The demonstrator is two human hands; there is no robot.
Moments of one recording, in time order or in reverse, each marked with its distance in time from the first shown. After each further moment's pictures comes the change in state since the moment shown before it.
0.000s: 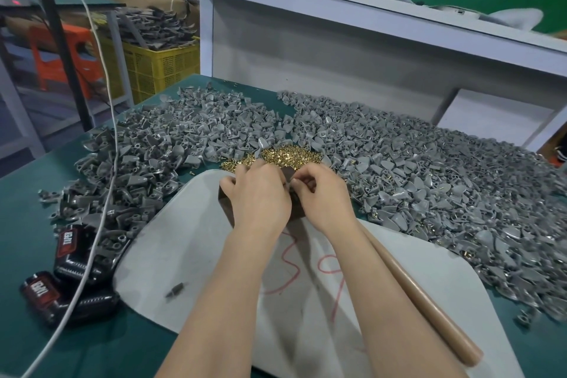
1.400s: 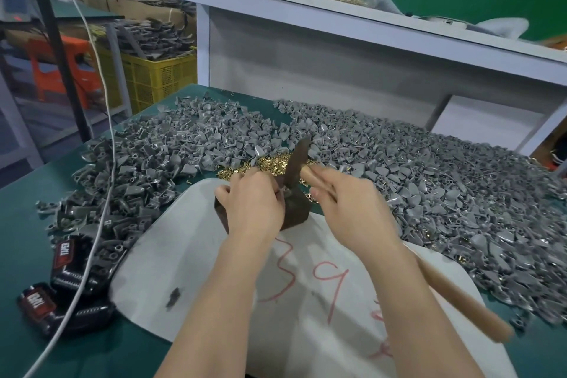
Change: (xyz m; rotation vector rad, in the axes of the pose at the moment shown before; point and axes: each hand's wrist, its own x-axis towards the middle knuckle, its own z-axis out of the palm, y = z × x) left_hand 0.004 -0.003 0.005 -0.018 0.029 -0.026; right_hand -0.030 -0.019 -0.057 -0.308 0.004 -0.013
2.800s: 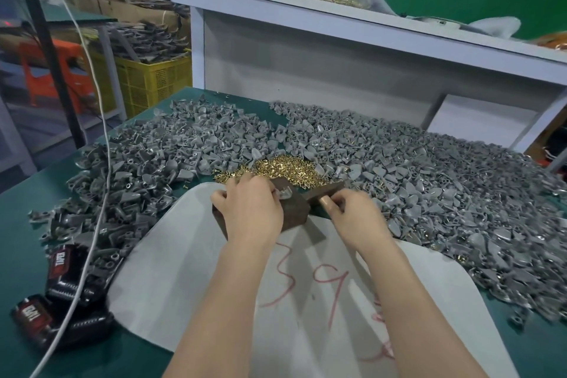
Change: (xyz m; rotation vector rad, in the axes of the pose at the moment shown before) left_hand -0.001 0.000 0.000 -0.002 0.016 -0.029; right_hand 0.023 0.050 0.035 -0.046 -0.162 0.340
